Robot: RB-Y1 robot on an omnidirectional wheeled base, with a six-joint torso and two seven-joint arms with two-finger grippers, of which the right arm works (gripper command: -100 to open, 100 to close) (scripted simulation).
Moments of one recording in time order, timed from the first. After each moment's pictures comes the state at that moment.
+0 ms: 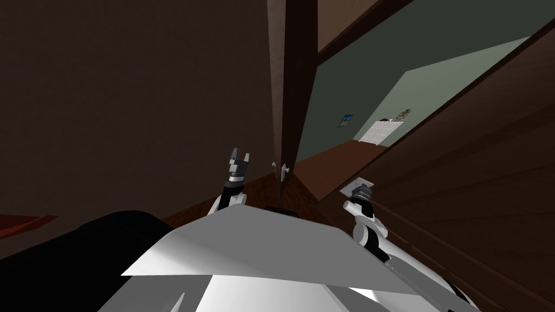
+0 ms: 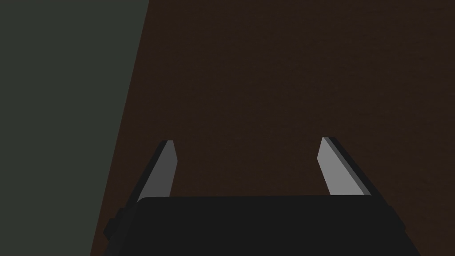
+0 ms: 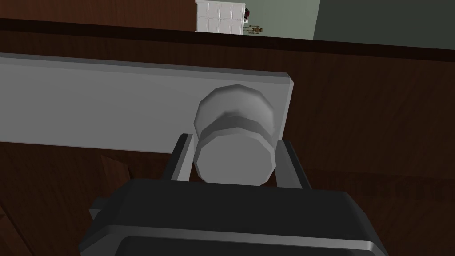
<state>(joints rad) -0.30 -0.43 -0.70 -0.55 -0.08 -0.51 -0.07</state>
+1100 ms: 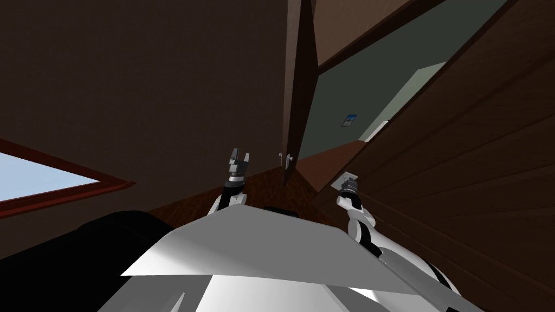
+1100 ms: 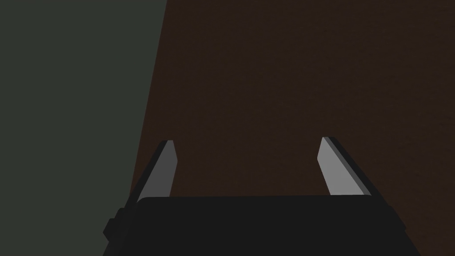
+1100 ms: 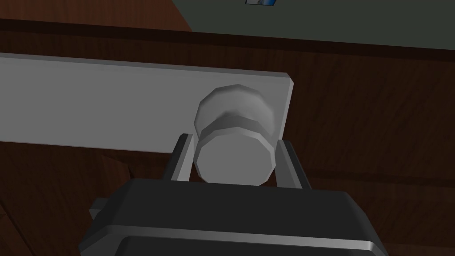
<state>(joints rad) -0.34 -0.41 -0.57 -0.54 -0.04 -0.52 -0.13</state>
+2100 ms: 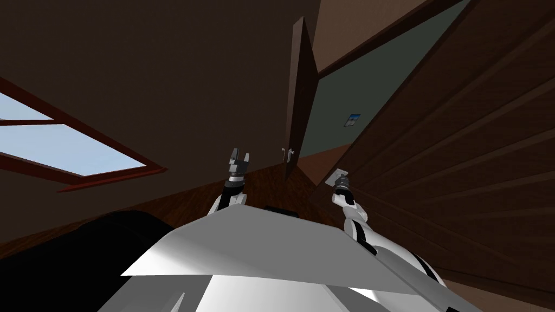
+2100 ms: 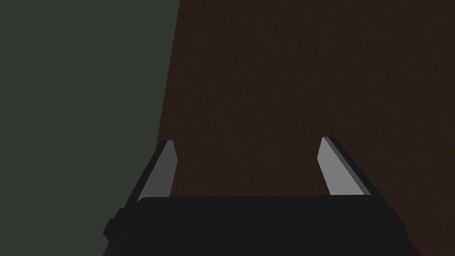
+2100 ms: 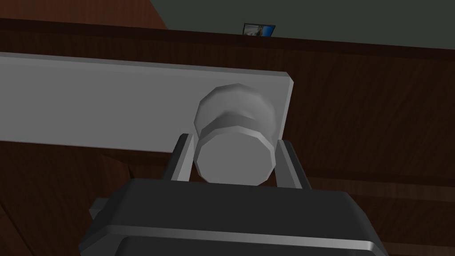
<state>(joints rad) -0.34 -0.38 -0.48 -0.59 -0.01 -0.50 -0.17</state>
